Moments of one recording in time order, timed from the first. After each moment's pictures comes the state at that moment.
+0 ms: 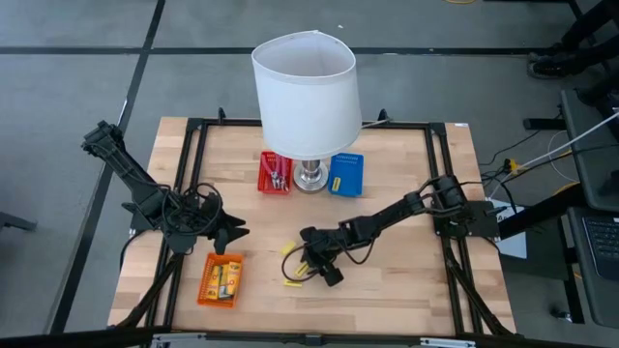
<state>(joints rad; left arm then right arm) -0.76 0.87 0.68 -0.50 -0.77 -1.31 0.29 2.10 1.14 0.18 -0.18 -0.16</state>
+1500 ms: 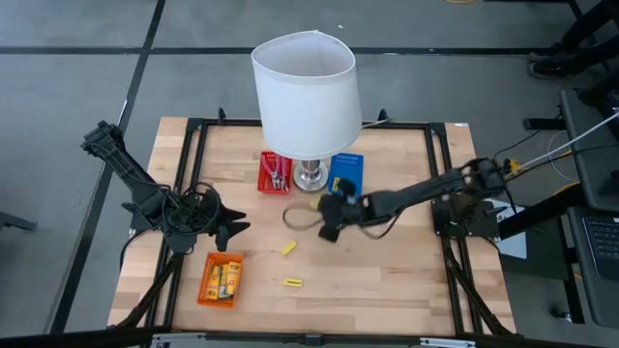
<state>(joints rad) -0.76 0.87 0.68 -0.50 -0.87 -1.24 0.21 1.76 1.13 -0.34 0.47 0.35</state>
